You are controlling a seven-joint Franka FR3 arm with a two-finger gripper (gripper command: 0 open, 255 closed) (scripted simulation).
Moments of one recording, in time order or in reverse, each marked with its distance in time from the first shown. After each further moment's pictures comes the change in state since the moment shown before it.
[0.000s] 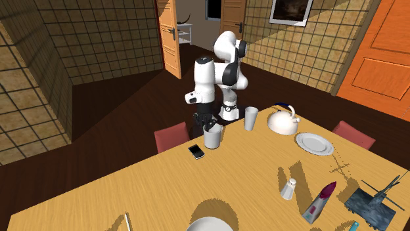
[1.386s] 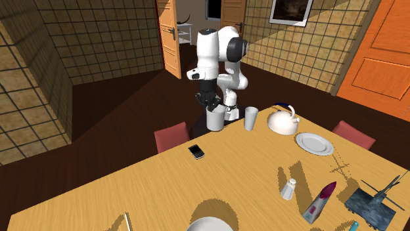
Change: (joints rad) arm 0.010 -0.027 0.006 0.225 -0.004 -0.252 0.026
